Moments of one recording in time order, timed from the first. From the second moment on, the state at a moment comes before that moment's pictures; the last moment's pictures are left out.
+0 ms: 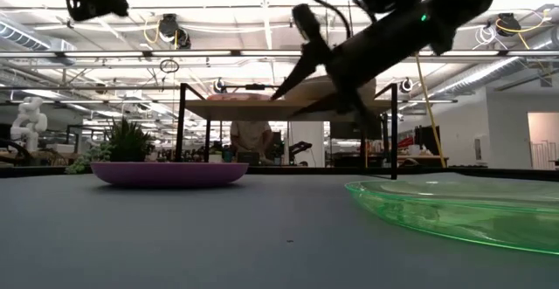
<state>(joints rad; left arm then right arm) -0.26 0.92 0.97 -0.90 -0.19 -0.74 0.10 1.69 0.78 0.41 0.26 1.59</state>
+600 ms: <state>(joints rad) -0.31 0.92 0.86 -0.73 -0.16 -0.89 0.02 1.95 1.00 0.30 0.13 1.59</state>
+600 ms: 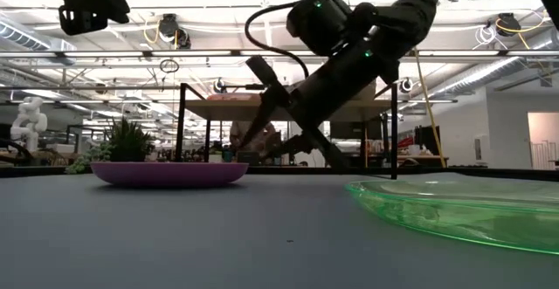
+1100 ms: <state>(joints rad) -0.31 0.92 0.86 -0.73 -0.16 -0.87 0.01 1.98 1.00 0.33 0.18 1.55</state>
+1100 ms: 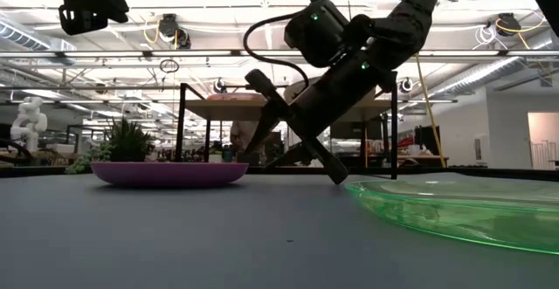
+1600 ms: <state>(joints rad) -0.31 0.92 0.86 -0.73 -0.16 -0.87 0.04 1.98 1.00 0.30 0.24 1.53</state>
